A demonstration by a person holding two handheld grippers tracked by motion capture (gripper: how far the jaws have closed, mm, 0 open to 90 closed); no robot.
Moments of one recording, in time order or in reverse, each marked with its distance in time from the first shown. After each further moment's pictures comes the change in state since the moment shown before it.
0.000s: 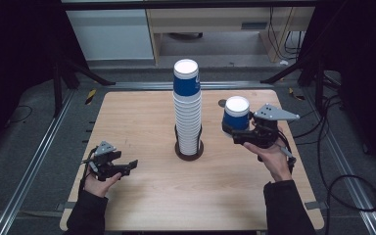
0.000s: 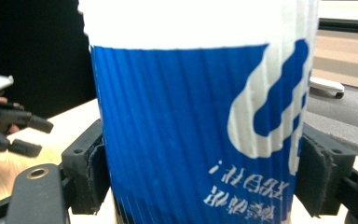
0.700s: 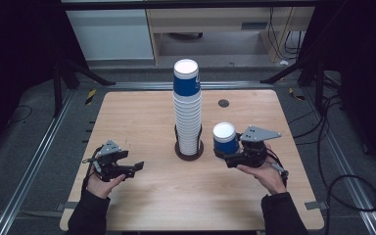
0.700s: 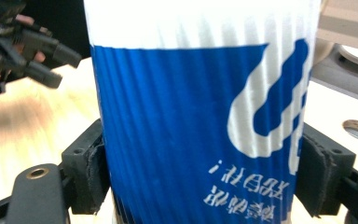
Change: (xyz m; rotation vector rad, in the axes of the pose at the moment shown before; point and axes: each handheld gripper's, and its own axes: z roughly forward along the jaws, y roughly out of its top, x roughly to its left) left arm -0.020 0.013 -0.005 -0.010 -0.080 0.056; right arm 0.021 -0.053 0.012 0.140 0.130 -0.077
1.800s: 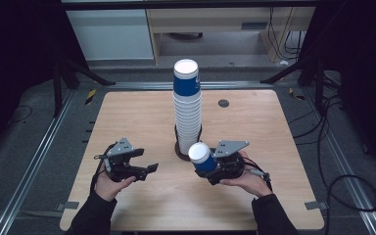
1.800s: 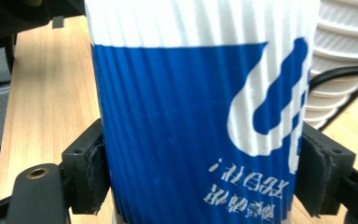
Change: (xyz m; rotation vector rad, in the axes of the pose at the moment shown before) left arm -0.042 0.031 -0.002 -0.035 -0.149 0.117; right arm 0.038 -0.016 0.046 0.146 0.214 -0.157
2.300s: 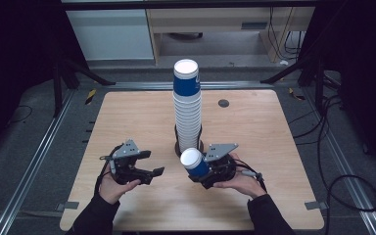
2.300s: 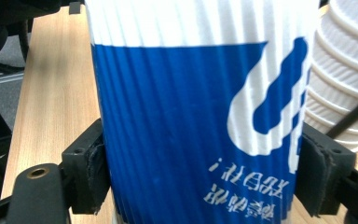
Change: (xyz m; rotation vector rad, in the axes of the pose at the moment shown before) left arm -0.016 0.006 0.005 -0.004 -0.060 0.031; right arm 0.008 0.000 0.022 0.035 0.068 -0.032
